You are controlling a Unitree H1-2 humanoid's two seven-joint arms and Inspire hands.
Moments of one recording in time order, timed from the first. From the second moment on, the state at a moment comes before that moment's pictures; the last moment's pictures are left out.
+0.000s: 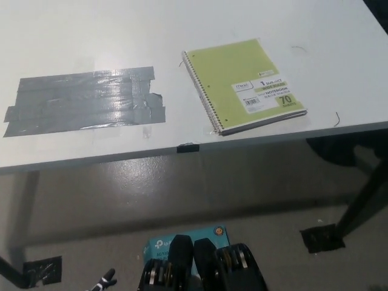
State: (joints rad) left_arm 0.05 0.34 -0.11 0.19 0.01 0.34 -0.31; right_arm 0.23 -0.40 -0.07 -0.11 -0.96 -0.01 0.19
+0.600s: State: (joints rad) left_arm -0.03 0.41 -0.20 0.19 0.07 0.40 -0.33; right_arm 0.06 -0.48 0.00 0.07 -0.76 0.14 0.50
